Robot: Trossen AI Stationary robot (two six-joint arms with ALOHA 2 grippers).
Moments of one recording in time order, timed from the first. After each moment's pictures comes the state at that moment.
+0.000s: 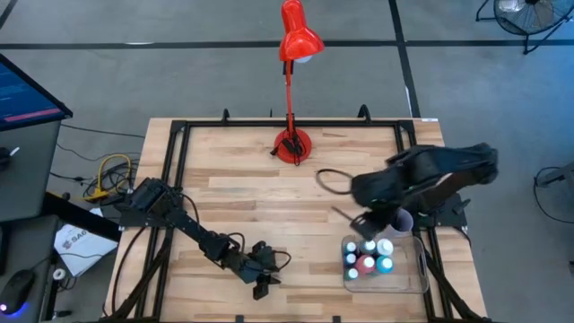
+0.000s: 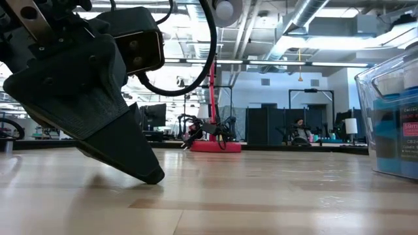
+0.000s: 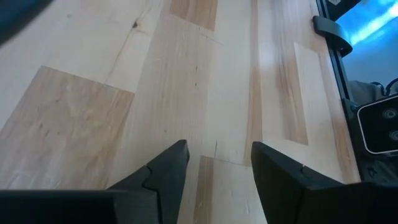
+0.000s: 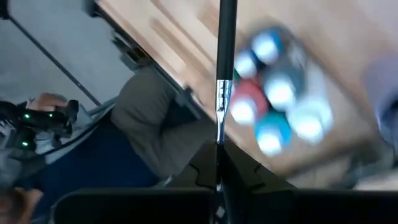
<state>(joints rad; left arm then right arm) -0.58 1.97 0.85 0.39 -0.27 -0.76 0.32 1.53 1.88 -1.57 -0.32 1.19</state>
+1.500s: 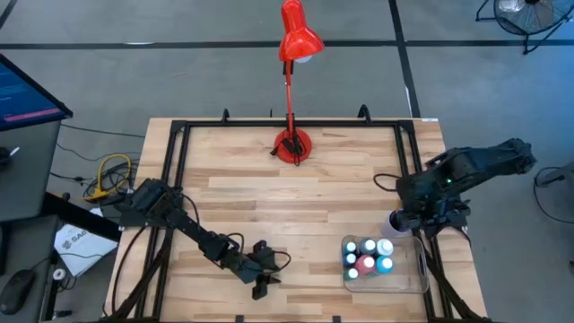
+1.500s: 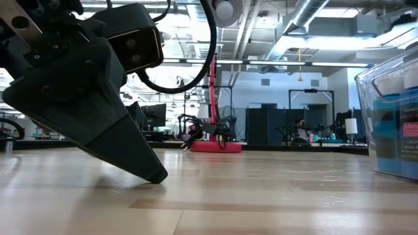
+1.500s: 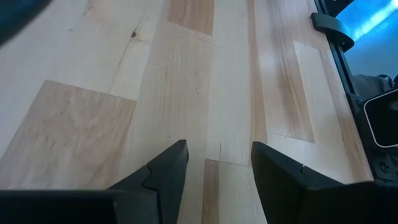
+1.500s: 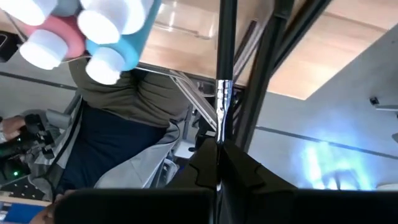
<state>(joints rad) -0.58 1.97 0.85 0.43 -0.30 -0.68 0.34 0.95 1.14 -1.57 -0.65 1.70</state>
